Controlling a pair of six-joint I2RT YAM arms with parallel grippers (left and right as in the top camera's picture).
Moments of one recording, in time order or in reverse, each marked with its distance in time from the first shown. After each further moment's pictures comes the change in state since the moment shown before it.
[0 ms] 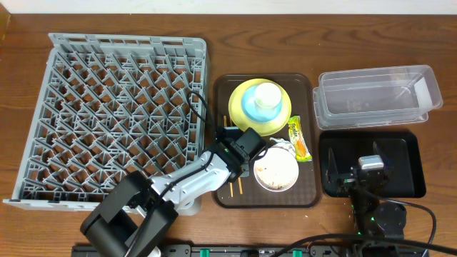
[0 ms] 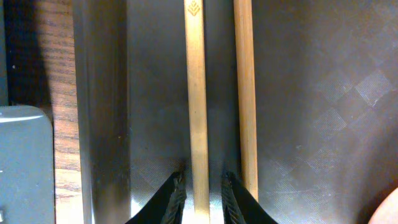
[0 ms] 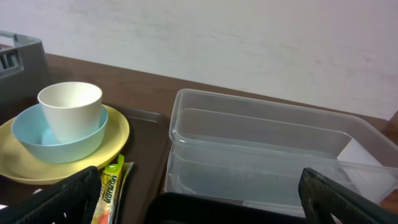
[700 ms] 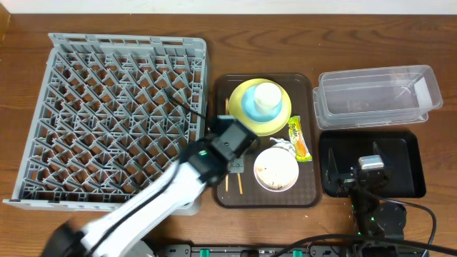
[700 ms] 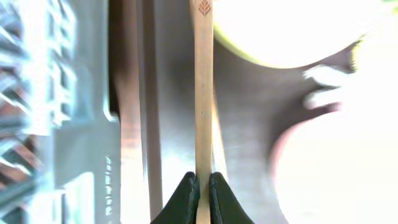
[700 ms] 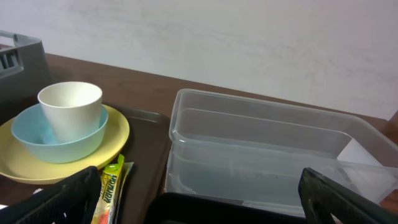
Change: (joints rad) left arm 0.024 -0.349 0.102 -0.235 0.008 0.115; right arm 0.000 0.000 0.000 0.000 0.000 0.000
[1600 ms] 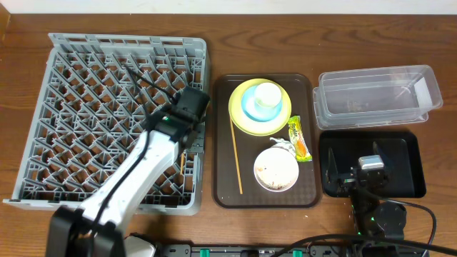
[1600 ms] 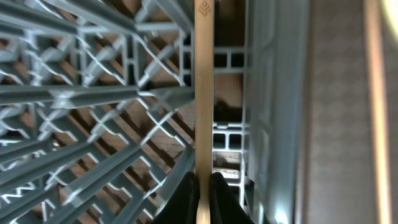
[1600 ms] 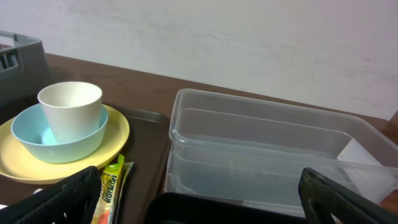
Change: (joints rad) left arm 0.366 0.138 0.056 -0.112 -0.023 0.402; right arm 0.000 0.000 0.000 0.000 0.000 0.000
